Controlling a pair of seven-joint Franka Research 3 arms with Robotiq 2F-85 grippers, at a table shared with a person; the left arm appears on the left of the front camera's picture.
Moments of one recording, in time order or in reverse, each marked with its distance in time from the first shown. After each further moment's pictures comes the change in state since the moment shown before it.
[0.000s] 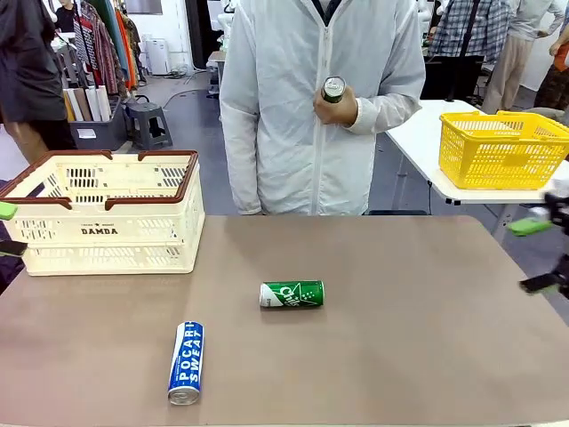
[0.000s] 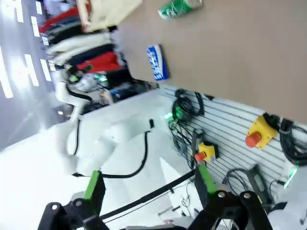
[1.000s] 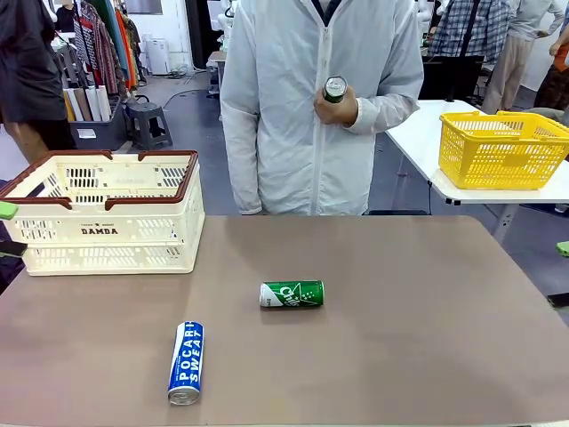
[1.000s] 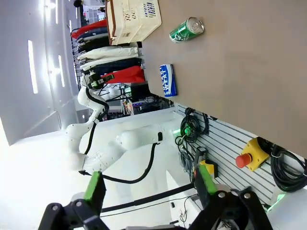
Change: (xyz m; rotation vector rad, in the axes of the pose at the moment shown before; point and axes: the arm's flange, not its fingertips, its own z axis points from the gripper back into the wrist) left arm 0.004 0.000 0.001 0.023 -0.011 0.074; right arm 0.002 -0.074 0.041 0.147 -0.078 0.086
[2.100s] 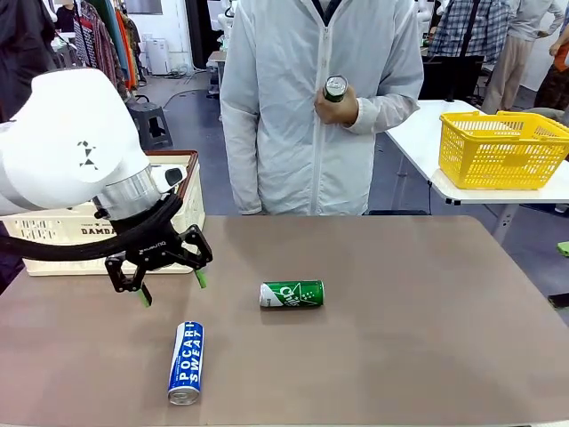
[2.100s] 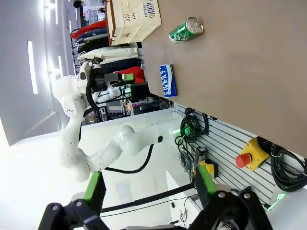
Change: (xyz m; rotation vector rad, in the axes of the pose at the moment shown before) left arm 0.002 -0.101 -0.309 0.974 0.172 0.367; right arm -0.001 0.000 0.001 -0.001 -0.002 -0.002
